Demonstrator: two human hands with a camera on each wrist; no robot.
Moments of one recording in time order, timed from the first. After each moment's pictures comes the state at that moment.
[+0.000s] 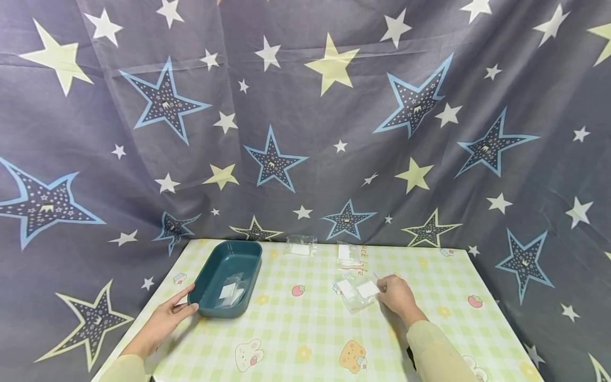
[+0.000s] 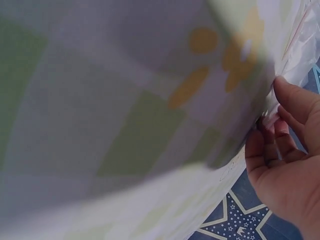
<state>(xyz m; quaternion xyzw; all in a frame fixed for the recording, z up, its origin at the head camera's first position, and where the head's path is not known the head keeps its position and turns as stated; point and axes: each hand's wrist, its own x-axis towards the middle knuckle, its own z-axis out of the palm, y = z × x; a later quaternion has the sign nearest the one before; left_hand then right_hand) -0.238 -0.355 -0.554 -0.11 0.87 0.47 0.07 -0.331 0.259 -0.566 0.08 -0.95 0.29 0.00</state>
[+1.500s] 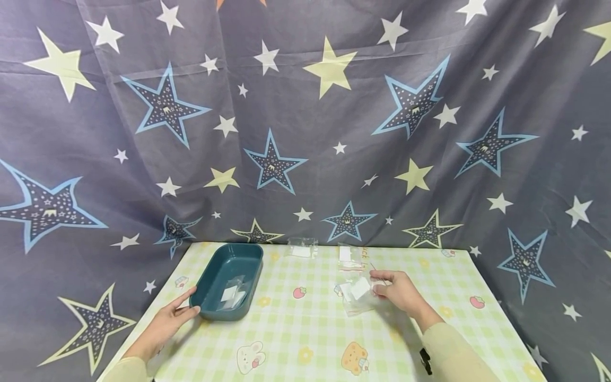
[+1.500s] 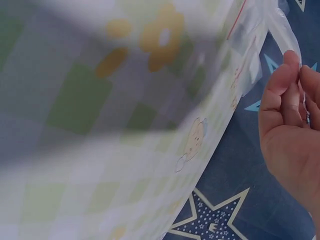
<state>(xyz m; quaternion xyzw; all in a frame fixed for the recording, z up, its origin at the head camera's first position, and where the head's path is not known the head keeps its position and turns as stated) -0.240 -0.359 -0.558 -0.11 0.88 0.46 0.08 -0.312 0.256 -0.525 0.07 -0.85 0.52 -0.07</state>
